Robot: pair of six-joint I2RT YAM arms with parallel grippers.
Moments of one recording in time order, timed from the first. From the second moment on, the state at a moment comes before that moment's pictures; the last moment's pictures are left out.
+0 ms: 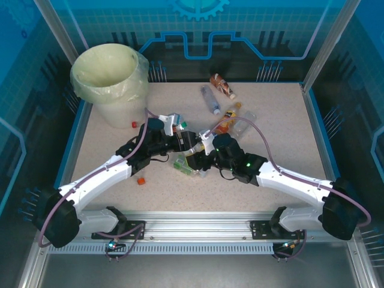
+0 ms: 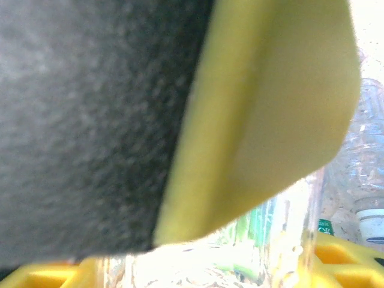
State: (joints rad) left arm -0.58 1.23 0.86 -0.08 0.31 -0.75; right arm 0.88 1.26 0.85 -0.10 -0.08 0.31
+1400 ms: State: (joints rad) left arm -0.39 1.26 1.17 -0.21 -0.26 -0.53; right arm 0.85 1.19 0.84 -0.09 0.20 0.38
